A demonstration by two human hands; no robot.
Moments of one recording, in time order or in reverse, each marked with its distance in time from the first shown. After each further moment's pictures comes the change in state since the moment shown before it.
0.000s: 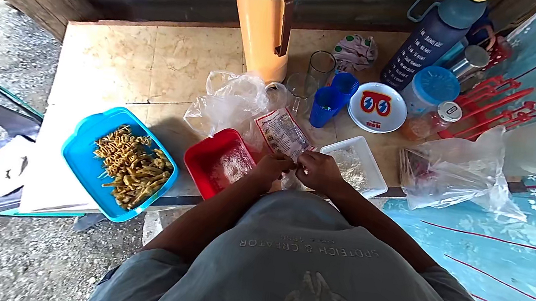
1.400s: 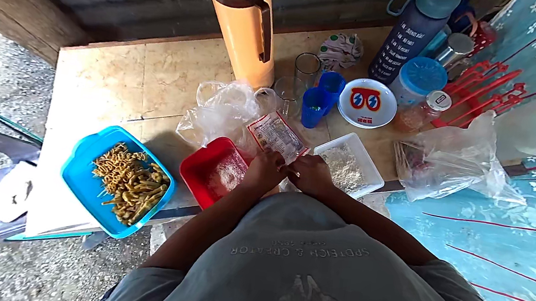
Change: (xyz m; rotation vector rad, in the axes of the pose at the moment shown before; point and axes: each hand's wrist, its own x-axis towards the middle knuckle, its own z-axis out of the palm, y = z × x) left_hand -0.010 0.015 -0.002 0.901 0.113 0.440; right_hand -0.006 -0.012 0.003 -0.008 -0.106 0.182
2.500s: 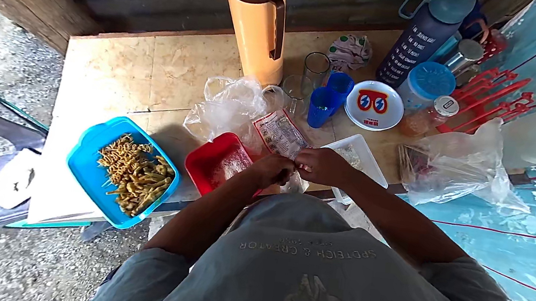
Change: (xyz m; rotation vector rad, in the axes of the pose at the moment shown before) left_hand 0.007 0.000 -0.004 -0.935 -0.373 -0.427; right_hand 0.026 0.013 -0.043 0.133 -0.216 -0.342
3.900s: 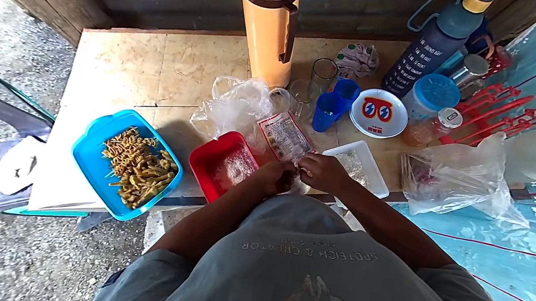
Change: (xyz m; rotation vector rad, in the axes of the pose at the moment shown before) left_hand -0.003 -0.011 0.012 -0.417 0.105 -0.156; right_hand -0.010 0.009 0.027 -0.150 0.184 -0.018
